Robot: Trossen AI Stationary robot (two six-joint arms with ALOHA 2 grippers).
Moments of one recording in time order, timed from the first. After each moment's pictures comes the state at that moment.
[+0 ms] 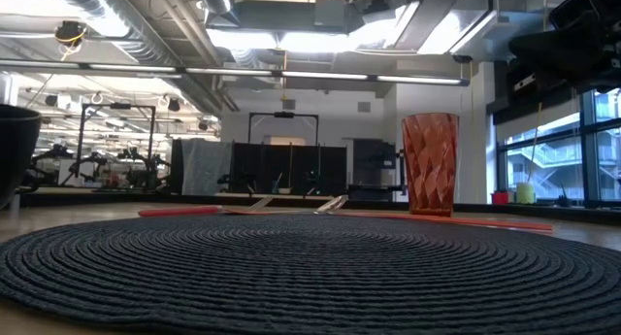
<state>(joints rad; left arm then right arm) -0.93 2.17 1.77 -1.26 -0.19 -1.30 0.03 0.14 0.01 0.19 -0.15 0.17</state>
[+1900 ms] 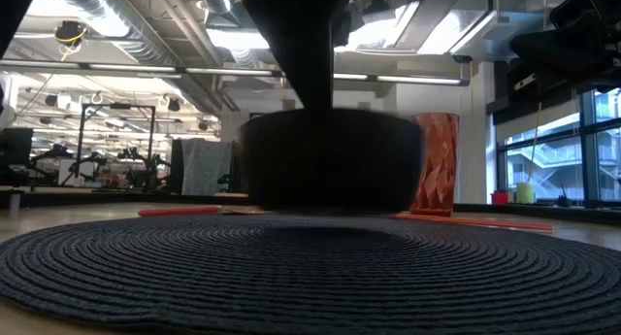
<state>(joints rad) -0.40 2.23 2.01 -1.13 -0.15 -0.27 0.03 0.14 0.01 0.19 -0.16 0.18</state>
